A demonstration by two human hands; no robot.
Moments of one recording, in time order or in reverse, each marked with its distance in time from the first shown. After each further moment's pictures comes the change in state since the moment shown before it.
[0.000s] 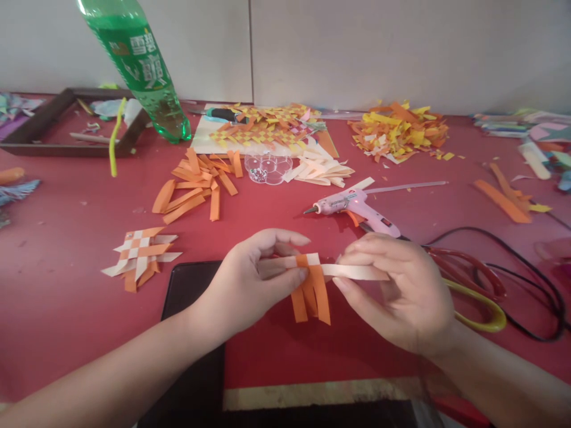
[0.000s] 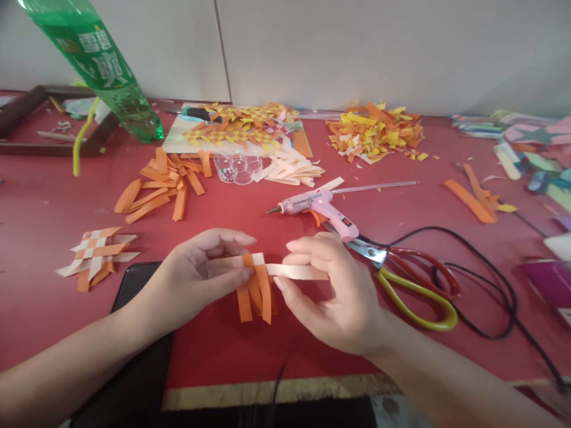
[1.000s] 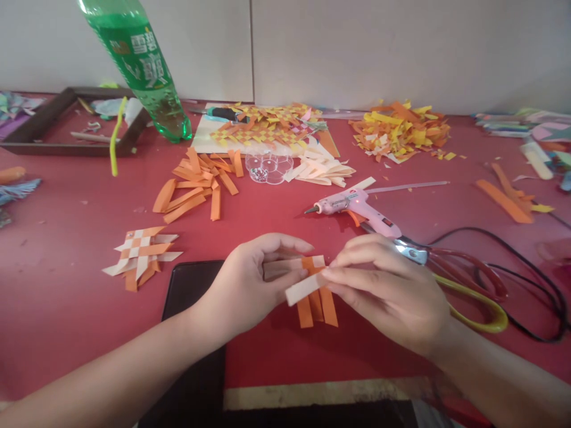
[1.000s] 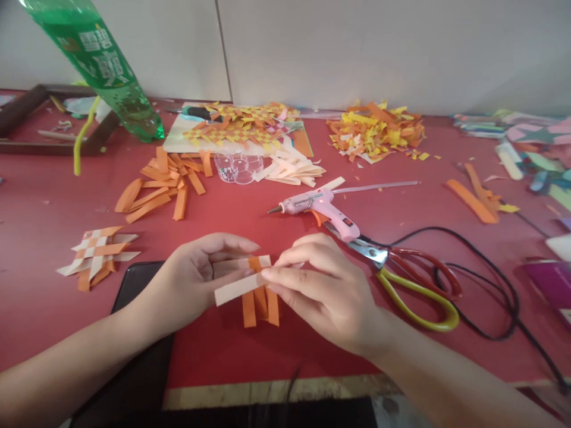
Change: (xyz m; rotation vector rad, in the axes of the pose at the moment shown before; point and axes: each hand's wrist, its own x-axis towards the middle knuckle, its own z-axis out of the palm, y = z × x) left_hand 0.002 -0.001 0.002 -0.032 0.008 -0.035; right_hand 0.001 0.008 -0.001 0.012 -0.066 -0.279
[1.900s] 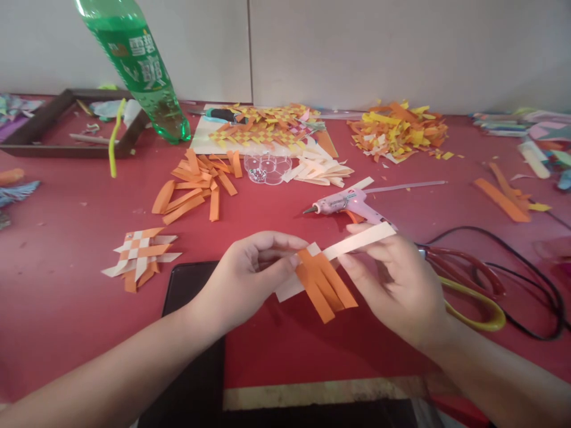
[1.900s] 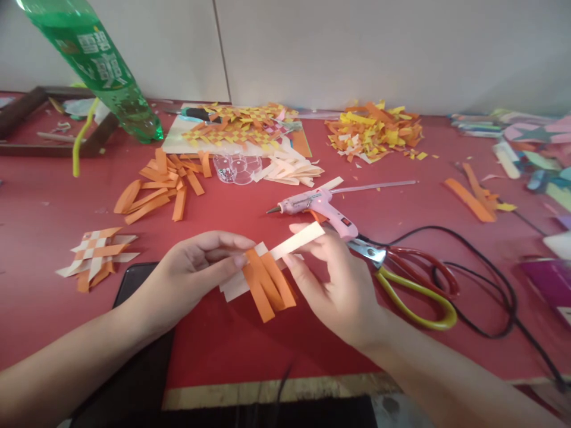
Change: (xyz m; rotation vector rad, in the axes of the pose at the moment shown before) left_hand 0.002 -0.002 -0.006 -0.011 -0.002 0.030; right_hand -0.009 -0.002 0.008 -0.154 0.152 0.380
